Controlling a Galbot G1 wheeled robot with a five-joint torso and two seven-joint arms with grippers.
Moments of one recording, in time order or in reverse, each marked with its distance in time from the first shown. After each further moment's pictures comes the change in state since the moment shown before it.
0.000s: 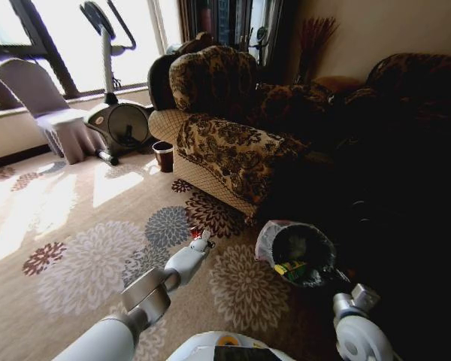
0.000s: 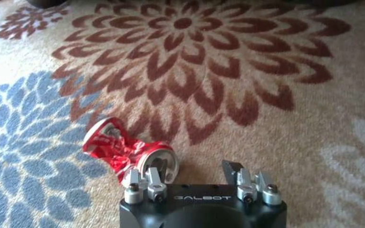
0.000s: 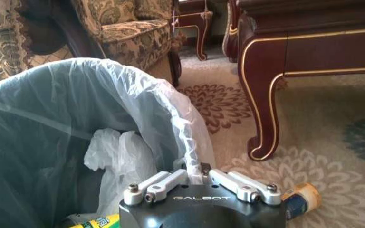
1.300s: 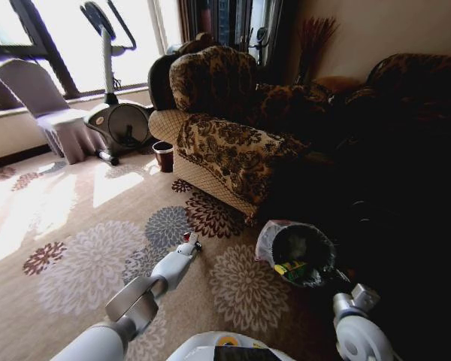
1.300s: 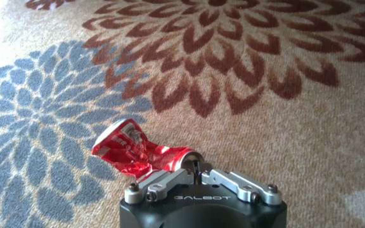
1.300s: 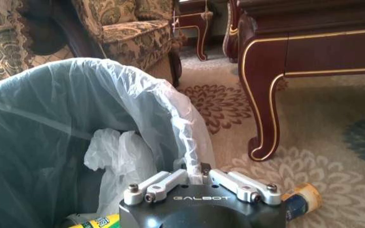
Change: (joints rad) left arm 0.059 0.080 -0.108 -0.052 0.040 0.008 0.046; right arm 0.000 0.000 0.000 0.000 0.000 0.000 0.000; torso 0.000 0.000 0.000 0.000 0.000
